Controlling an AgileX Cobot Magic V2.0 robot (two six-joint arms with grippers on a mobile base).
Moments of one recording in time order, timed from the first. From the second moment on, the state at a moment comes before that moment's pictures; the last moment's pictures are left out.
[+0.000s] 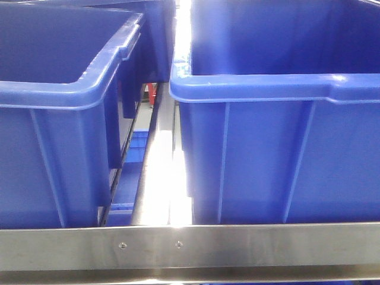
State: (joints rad) left arm -0.06 -0.01 0.00 0.13 0.08 -0.20; right arm 0.27 0.76 -0.44 -0.03 -0.22 -0.04
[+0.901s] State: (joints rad) left arm -0.06 -0.01 0.00 0.13 0.08 -0.20; right arm 0.02 0.31 -0.23 -0.02 -0.06 -0.04
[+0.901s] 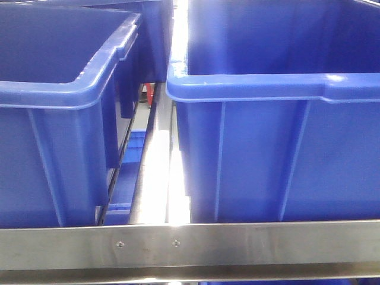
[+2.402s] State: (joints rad) left arm -0.06 -0.01 0.00 0.13 0.08 -0.20; right arm -0.07 -0.01 0.03 -0.02 0.02 -0.04
